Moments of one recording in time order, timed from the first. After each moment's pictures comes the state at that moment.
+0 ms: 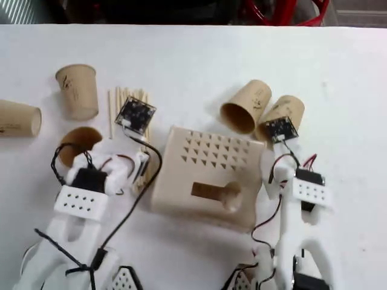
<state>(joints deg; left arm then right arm) 5.4 -44.0 60.5 47.6 -14.2 9.5 -28.3 61.5 45.5 33.9</state>
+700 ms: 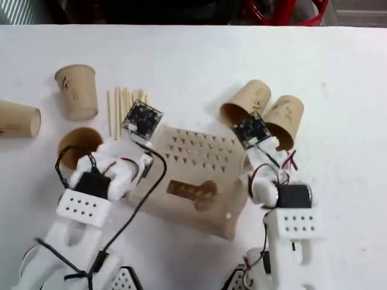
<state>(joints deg) 11.6 -44.9 62.6 46.5 -14.3 -9.0 -56.0 56.5 64.3 30.0</state>
